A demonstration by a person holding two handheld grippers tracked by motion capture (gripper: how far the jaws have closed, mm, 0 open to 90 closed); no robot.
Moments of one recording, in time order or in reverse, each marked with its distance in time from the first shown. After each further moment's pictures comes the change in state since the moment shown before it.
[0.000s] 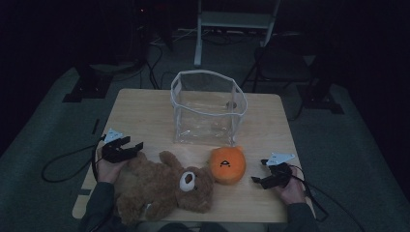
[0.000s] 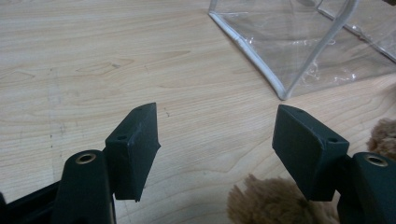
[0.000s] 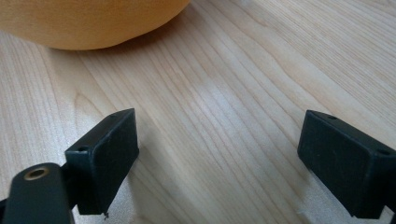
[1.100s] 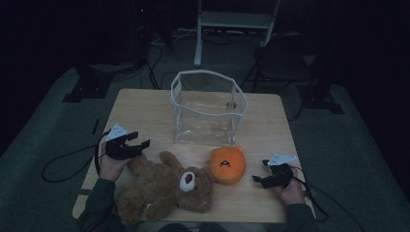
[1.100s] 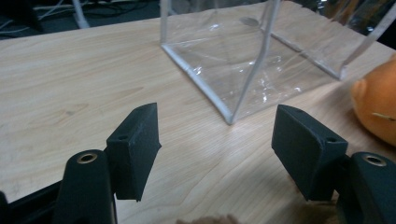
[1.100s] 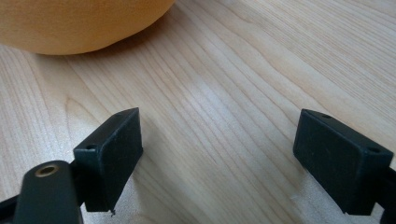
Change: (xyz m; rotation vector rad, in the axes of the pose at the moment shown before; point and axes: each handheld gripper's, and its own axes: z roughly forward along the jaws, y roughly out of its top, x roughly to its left) left arm -0.023 0.031 -0.011 -0.043 -0.139 0.100; right arm 0.003 -0.003 -0.003 -0.007 -0.050 0.048
